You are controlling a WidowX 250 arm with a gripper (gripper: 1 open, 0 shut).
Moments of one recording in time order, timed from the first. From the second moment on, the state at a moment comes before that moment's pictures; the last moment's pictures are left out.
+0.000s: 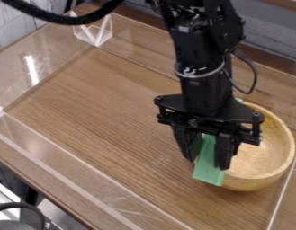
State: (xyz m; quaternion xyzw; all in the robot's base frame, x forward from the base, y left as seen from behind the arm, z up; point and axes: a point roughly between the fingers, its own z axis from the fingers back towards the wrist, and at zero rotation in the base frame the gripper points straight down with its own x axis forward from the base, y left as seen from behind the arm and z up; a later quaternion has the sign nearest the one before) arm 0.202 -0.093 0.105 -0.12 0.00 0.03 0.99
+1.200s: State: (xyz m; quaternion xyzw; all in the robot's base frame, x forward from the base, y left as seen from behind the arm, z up) arm 0.218 -0.122 0.100 -0.13 -0.01 0.08 0.99
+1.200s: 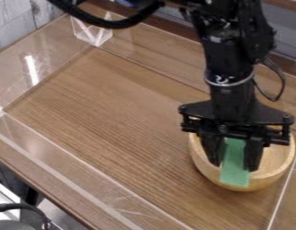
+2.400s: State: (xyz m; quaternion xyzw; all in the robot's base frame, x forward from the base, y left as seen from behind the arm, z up) arm 0.222 -0.136 0.095 -0.13 -0.02 0.13 0.98
